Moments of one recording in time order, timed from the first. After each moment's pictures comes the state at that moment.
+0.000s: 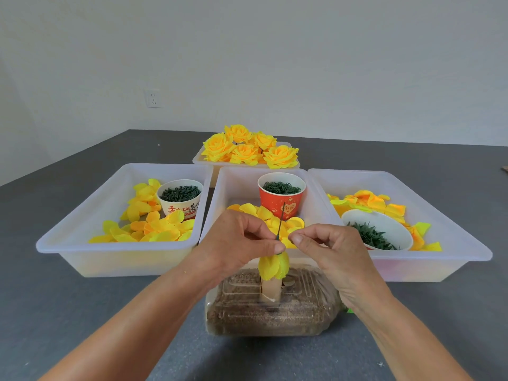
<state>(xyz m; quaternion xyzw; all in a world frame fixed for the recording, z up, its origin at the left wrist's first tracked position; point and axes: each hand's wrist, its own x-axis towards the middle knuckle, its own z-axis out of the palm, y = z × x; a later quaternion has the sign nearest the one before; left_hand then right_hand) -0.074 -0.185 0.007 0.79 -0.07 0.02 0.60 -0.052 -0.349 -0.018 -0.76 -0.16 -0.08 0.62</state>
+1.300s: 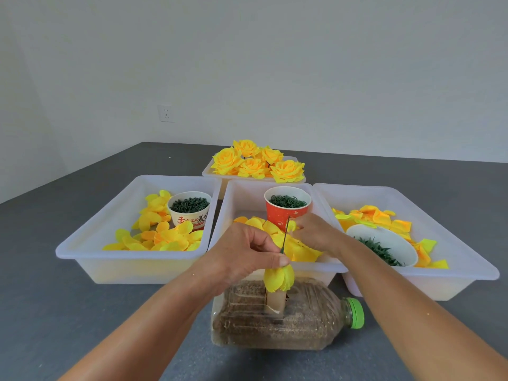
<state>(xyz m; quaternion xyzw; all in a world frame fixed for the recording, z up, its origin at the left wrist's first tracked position) -0.074 -0.183 0.008 0.80 -0.06 0.00 0.60 0.066 -0.331 -0.023 -0.95 -0.18 0.06 0.25</state>
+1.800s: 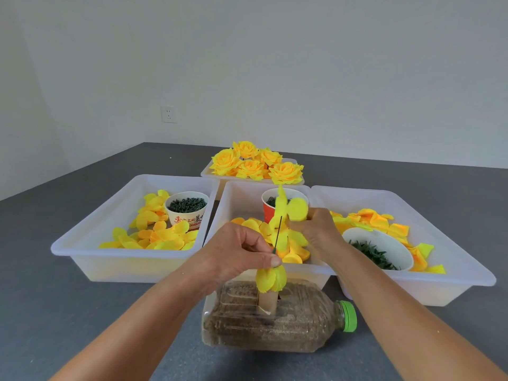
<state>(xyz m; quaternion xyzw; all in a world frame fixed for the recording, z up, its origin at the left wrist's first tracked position) -0.075 -0.184 0.009 0.80 -0.05 0.00 0.60 0.057 -0.334 -0.023 -0.84 -0.09 -0.04 0.54</state>
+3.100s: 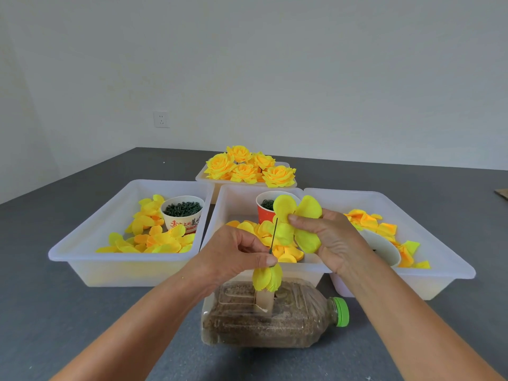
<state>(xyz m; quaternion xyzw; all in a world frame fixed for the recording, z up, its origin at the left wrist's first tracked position) -0.075 -0.181 0.004 0.79 -0.06 0.00 0.61 -0.013 -0.349 0.019 -0.63 -0.03 0.08 0.77</state>
